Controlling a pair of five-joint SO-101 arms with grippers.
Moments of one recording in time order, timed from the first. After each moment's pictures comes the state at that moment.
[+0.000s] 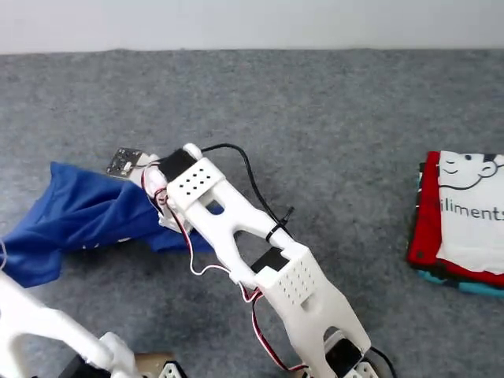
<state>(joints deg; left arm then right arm) -59.0 -26.8 22.5 82.3 -33.1 -47.4 46.7 -45.9 91.3 22.8</state>
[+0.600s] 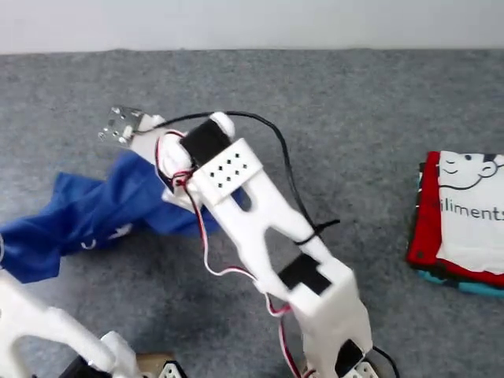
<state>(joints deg) -55.2 -26.9 6.5 98.6 -39.2 -44.9 24.8 -44.3 100.6 28.4</state>
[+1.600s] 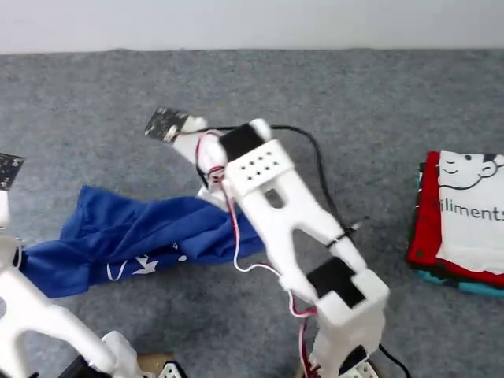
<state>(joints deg) -52.6 -26.9 17.0 99.3 -47.0 -37.6 18.2 -18.8 83.2 30.1</state>
